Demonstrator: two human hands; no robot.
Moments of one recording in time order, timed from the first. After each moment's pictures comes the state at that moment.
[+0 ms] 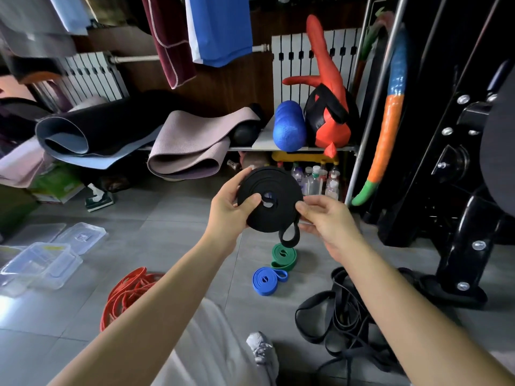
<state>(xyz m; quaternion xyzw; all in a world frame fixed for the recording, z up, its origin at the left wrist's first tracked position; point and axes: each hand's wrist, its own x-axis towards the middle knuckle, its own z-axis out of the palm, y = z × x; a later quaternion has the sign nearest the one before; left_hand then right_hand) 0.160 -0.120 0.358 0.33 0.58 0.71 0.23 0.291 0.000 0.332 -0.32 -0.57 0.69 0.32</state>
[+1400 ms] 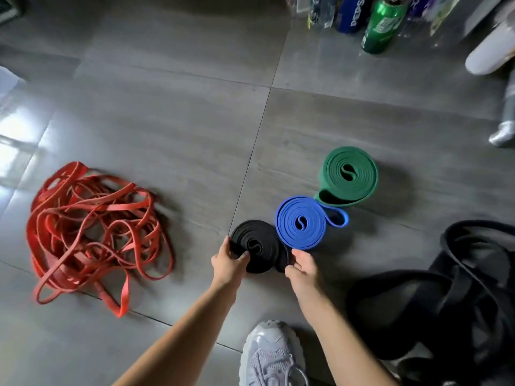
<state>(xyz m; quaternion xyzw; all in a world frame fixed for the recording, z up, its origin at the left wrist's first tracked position) 0.014 -0.080 -0.169 -0.14 0.82 0.41 0.38 0.119 0.016 -0.157 -0.55 -0.46 0.70 -0.01</state>
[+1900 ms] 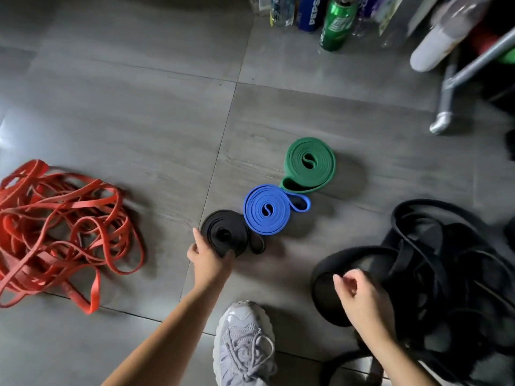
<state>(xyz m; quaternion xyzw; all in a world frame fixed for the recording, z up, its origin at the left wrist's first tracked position) 0.043 -0.070 -0.154 -0.05 0.90 0.28 0.34 0.278 0.076 -0.140 -0.53 -0.81 0.24 -0.02</state>
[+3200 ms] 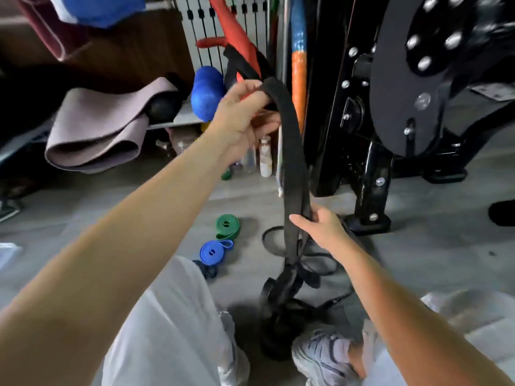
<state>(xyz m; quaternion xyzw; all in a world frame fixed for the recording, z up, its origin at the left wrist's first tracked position) 0.268 0.014 0.425 0.39 0.46 0.66 0.44 0.444 0.032 0.252 -0.45 -0.67 0.53 0.27</state>
